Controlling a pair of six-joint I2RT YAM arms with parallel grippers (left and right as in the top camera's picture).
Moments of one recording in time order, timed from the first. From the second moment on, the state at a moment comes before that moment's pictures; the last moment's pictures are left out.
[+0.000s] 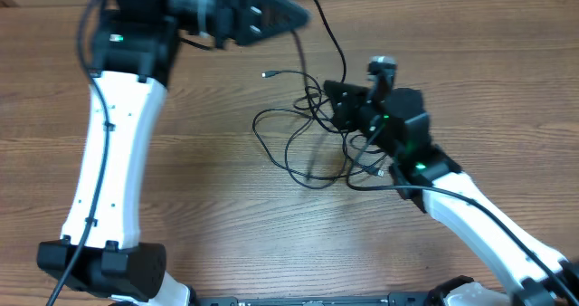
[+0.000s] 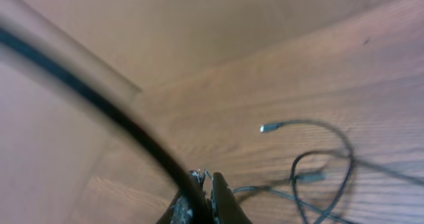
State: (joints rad) left arm -0.12 1.74 1.97 -0.33 1.53 -0.55; right arm 0.41 1.37 0.80 0.31 -0.22 0.67
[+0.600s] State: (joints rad) left arm 0.38 1.74 1.97 -0.35 1.25 -0.57; right arm 0.40 1.40 0.81 -0.06 -0.32 0.71
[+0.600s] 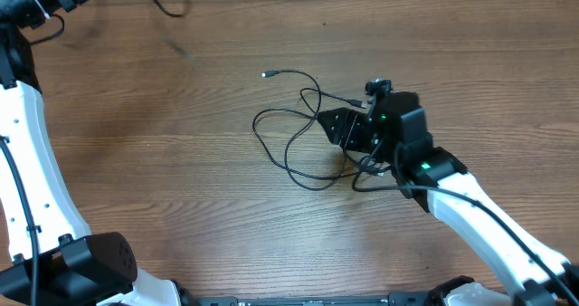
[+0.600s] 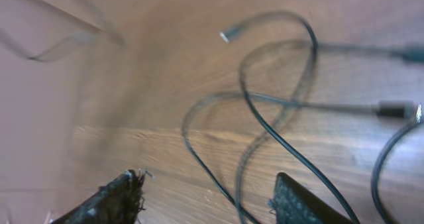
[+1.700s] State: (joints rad) left arm 0.39 1.80 1.98 -0.55 0.44 -0.07; right arm 0.40 1.48 0.81 -0.24 -0.30 0.75
